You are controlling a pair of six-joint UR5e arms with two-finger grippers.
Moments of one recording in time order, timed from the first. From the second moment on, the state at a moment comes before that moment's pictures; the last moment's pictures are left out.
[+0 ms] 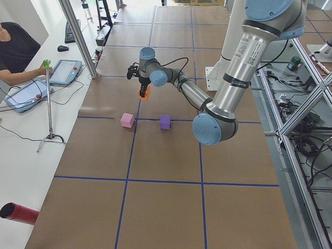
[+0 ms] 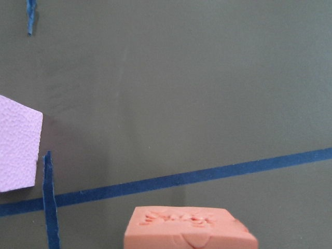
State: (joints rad) left arm -0.87 -1.98 -1.81 -1.71 -2.05 -0.82; right arm 1.52 -1.52 1.60 -1.72 2.29 -0.16
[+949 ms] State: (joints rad) left arm -1.05 -1.78 -1.78 -1.75 -2.25 -0.62; right arm 1.52 -1.52 1.60 -1.72 2.29 -0.16
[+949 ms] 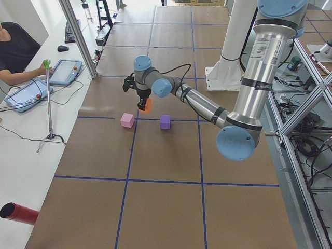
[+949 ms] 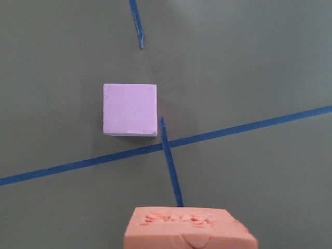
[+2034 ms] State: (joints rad) left arm -0.97 -1.80 -1.59 -2.05 -2.25 -0.91; right arm 1.52 -1.52 1.60 -1.72 2.29 -0.16
